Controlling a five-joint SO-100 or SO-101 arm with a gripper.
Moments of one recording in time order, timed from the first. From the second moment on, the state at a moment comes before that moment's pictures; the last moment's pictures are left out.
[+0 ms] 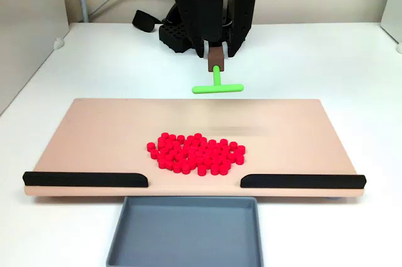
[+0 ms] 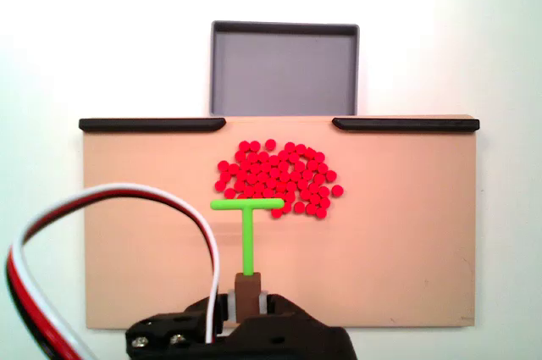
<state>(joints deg) -1.8 94.2 91.7 87.9 -87.0</state>
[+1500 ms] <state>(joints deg) -1.8 94.2 91.7 87.7 -90.0</state>
